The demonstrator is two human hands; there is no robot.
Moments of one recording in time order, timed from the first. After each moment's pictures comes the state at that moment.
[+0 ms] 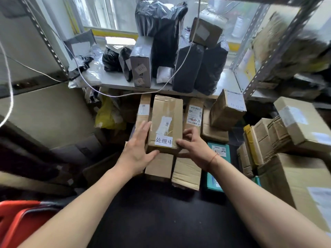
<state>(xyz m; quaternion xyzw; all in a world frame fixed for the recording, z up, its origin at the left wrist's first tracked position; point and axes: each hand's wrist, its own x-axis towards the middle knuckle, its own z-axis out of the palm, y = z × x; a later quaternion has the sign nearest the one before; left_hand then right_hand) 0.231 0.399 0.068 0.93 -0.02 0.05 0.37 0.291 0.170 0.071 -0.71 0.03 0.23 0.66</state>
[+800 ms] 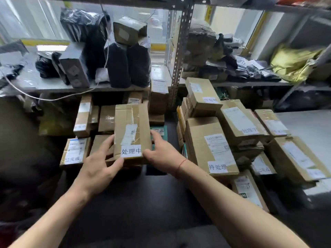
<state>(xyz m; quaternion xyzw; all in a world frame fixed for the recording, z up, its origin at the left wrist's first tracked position) 0.082 0.253 0.127 0.88 -0.04 -0.03 0.47 0.111 0.026 0.164 -0.85 -0.04 0.18 0.49</state>
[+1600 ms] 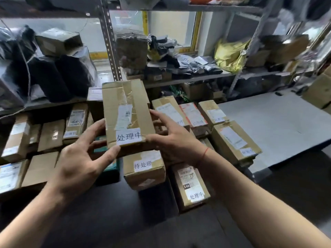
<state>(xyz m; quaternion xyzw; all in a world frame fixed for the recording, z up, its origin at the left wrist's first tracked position) 0.048 0.025 0.219 0.86 -0.15 0.03 0.49 0.053 -0.240 0.223 -0.81 -0.06 0.05 0.58</state>
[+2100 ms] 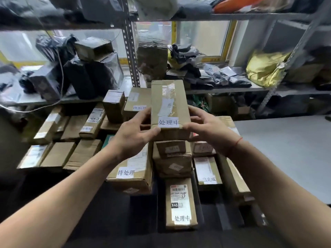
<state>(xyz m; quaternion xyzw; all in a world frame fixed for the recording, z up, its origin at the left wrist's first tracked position) 0.106 -0.146 0.233 0.87 -0.13 -0.03 0.47 0.119 -0.412 0.233 -0.77 -0.07 0.12 0.63</state>
